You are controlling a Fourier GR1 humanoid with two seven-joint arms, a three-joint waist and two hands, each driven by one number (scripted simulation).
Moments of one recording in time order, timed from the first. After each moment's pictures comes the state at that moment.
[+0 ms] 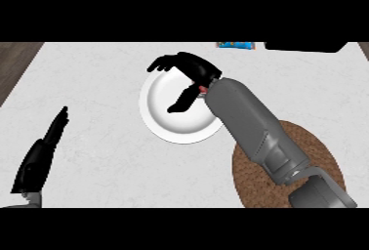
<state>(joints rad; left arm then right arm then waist) 0.02 0.29 0.07 -1.47 -0.20 0.00 -0.13 -1.18 0.00 0.31 -0.40 0.29 0.12 -0.37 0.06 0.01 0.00</state>
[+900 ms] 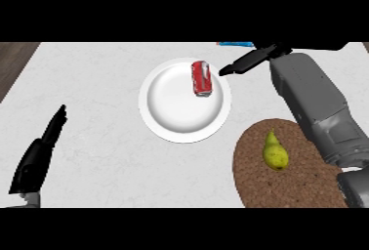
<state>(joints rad) 0.03 0.29 0.08 -1.50 -0.20 0.00 -0.12 -1.22 -0.25 -0.07 -0.24 -0.01 0.28 -0.50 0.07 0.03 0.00</state>
